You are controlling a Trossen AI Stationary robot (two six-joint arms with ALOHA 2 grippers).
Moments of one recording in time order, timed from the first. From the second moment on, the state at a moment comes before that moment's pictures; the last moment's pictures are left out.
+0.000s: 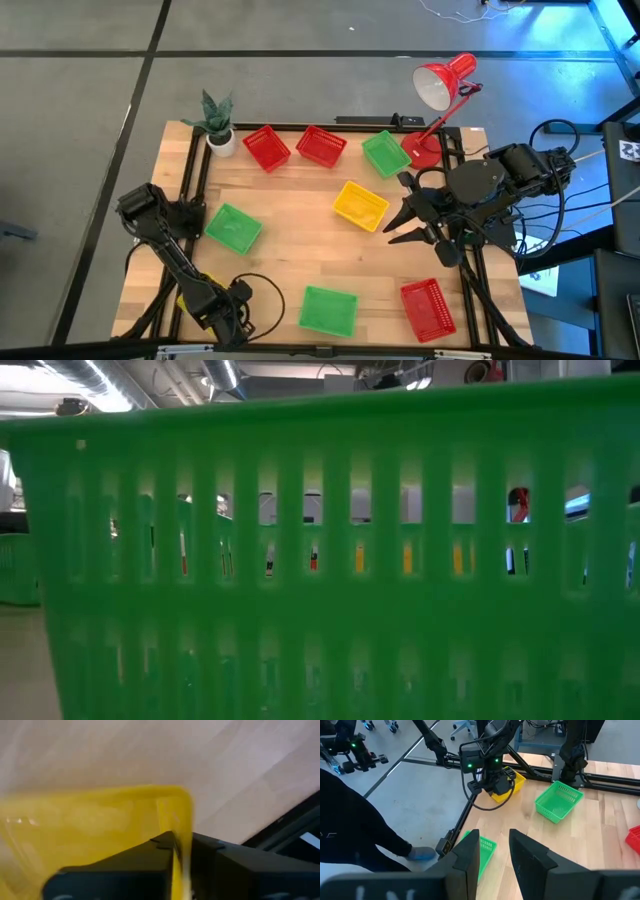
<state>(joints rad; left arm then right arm) -0.91 1.79 1.18 -0.74 0.02 -1.77 0.42 1.43 1.97 -1.07 -0.02 0.13</state>
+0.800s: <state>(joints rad) -0.41 1.66 1.79 -1.28 -0.16 -0.97 0.42 1.43 1.97 -1.33 -0.02 0.15</state>
